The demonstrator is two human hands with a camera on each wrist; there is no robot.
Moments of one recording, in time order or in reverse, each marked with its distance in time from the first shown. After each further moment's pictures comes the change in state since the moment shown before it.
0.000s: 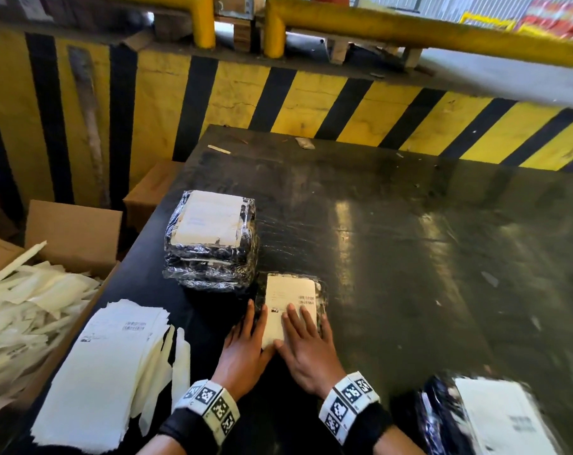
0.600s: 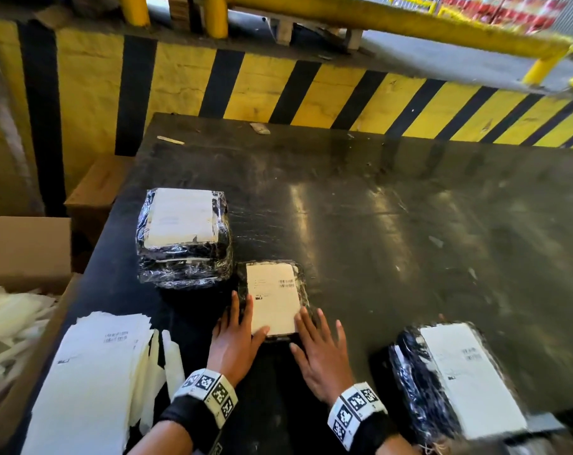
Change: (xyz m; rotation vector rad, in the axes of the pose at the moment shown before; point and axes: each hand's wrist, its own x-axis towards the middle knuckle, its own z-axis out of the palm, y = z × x) left_hand -0.003 -0.003 -0.005 0.027 0.033 0.061; right_hand -0.058 -0.006 0.018 -0.073 0.084 0.304
